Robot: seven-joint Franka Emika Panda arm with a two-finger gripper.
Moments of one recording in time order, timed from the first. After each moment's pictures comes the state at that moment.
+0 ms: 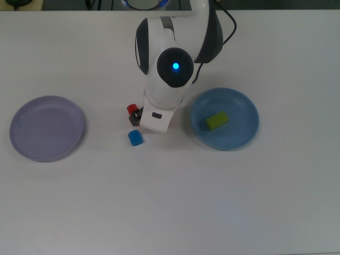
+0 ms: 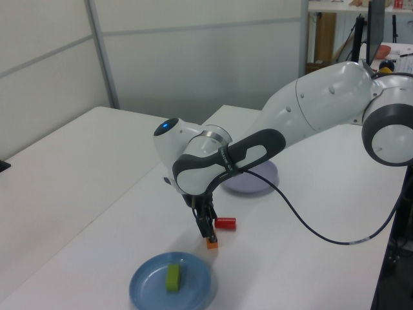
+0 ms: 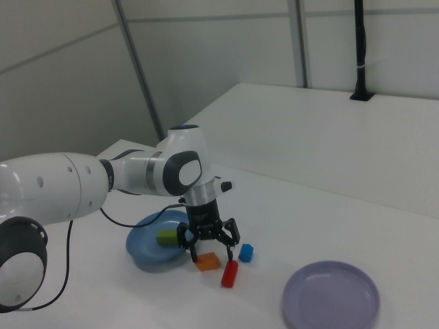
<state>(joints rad) 0.13 0.51 0.00 -1.60 -0.13 1.89 -0.36</state>
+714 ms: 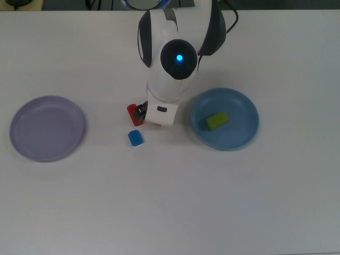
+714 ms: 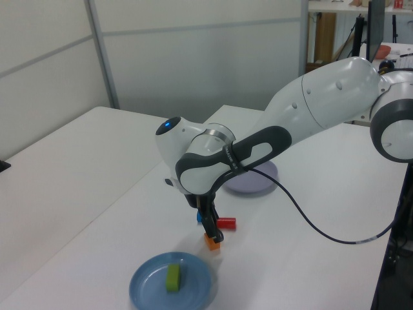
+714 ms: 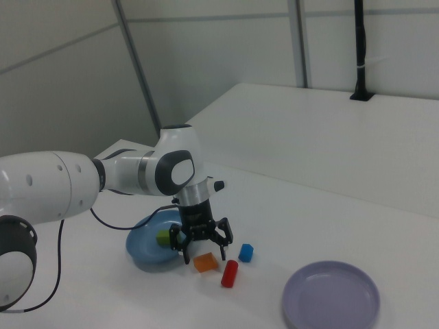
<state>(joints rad) 0.14 0.47 0.00 -1.65 -0.13 1.88 -0.42</state>
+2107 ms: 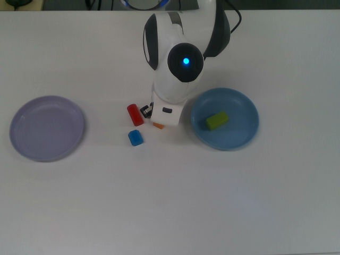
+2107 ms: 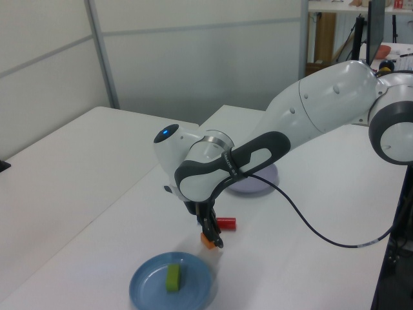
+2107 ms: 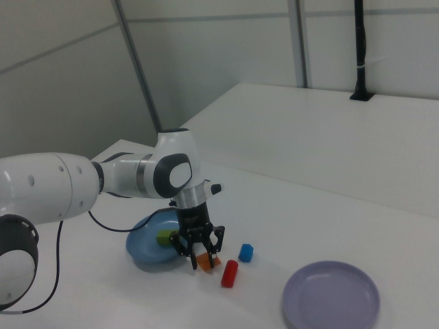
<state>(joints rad) 0.15 0.48 0.01 -1.65 -0.13 1.89 -0.40</state>
